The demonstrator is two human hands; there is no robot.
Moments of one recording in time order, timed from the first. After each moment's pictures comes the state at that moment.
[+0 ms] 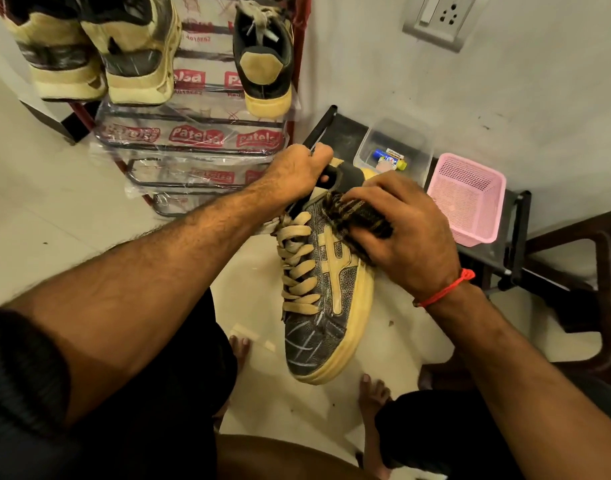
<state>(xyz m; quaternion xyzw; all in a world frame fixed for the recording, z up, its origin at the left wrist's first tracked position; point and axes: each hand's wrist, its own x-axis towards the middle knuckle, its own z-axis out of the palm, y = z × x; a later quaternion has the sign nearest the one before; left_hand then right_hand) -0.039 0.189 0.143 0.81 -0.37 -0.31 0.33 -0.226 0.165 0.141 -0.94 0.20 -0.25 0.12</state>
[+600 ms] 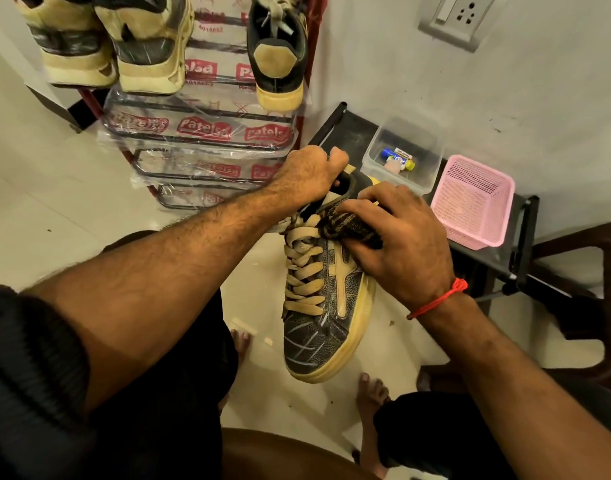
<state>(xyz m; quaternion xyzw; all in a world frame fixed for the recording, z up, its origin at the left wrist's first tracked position) -0.042 0.185 0.131 0.82 -0.40 -0.29 0.28 -0.222 0.181 0.128 -0.95 0.20 -0.23 0.03</state>
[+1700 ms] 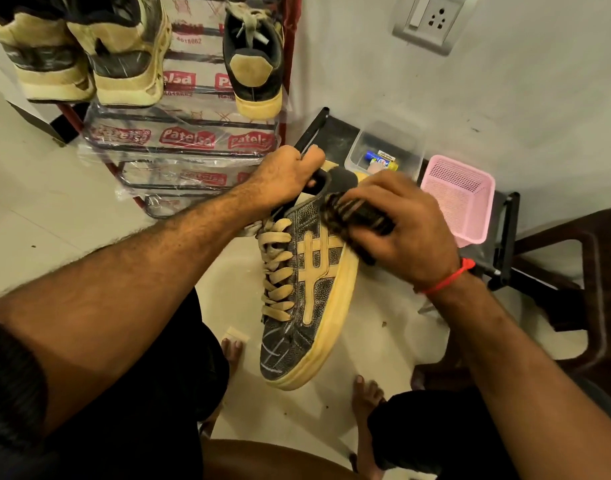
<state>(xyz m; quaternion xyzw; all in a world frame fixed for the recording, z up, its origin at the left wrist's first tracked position) -0.039 0.195 0.142 0.79 -0.40 -0.31 0.34 -0.234 0.147 0.140 -0.94 0.15 -0.28 0.14</state>
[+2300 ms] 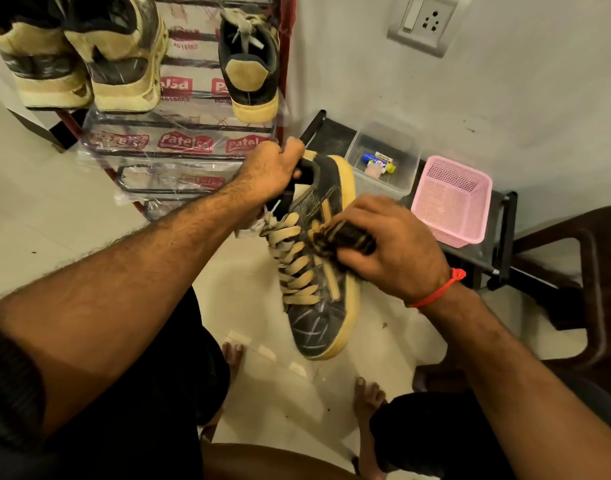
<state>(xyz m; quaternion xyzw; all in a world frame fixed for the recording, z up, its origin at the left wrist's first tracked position) -0.026 0.193 0.139 0.80 -0.34 -0.31 0.39 -0.238 0.159 0.136 -0.95 0.18 -0.19 0.17</state>
